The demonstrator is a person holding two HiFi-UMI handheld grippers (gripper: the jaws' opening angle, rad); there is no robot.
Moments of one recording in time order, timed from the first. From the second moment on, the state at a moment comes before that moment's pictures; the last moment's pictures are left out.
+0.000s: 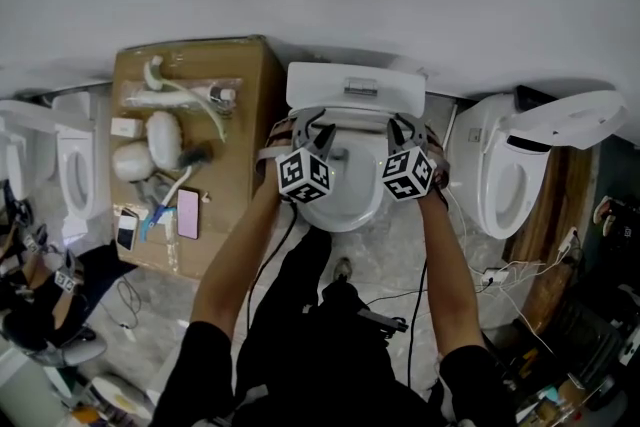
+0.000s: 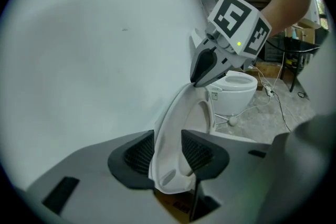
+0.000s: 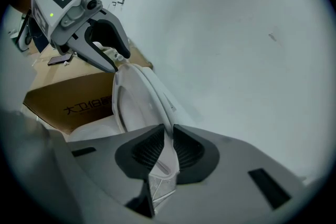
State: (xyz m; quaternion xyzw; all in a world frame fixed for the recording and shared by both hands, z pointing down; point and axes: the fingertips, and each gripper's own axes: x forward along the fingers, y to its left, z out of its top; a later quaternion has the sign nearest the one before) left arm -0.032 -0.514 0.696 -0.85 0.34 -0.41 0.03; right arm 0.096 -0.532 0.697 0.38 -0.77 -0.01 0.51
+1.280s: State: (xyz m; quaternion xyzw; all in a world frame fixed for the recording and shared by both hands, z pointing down) left arm -0.026 -0.248 0.799 -0.83 0.13 -0.55 0.06; right arm 0.095 -0.244 0.777 0.18 -0.81 -0.01 0.56
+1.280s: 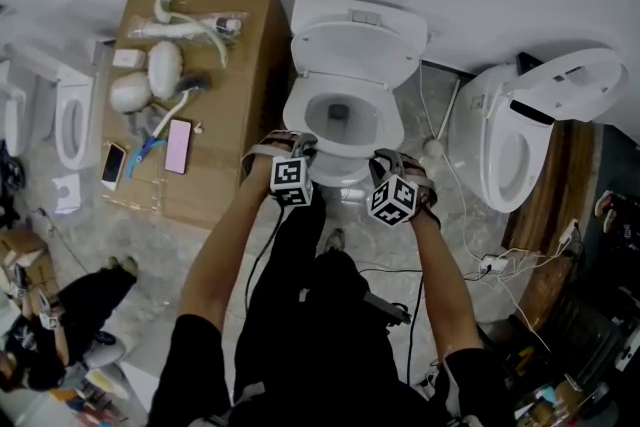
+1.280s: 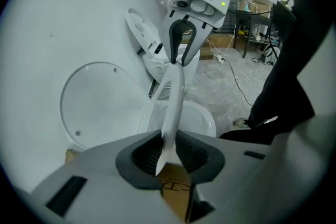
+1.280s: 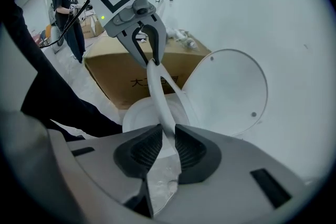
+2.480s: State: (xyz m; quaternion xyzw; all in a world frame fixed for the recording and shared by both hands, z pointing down) left arm -0.023 -0.091 1.075 -0.78 0.10 -0.62 0.06; right arm 0.097 -0.089 1.062 0.12 -0.80 0.06 0.59
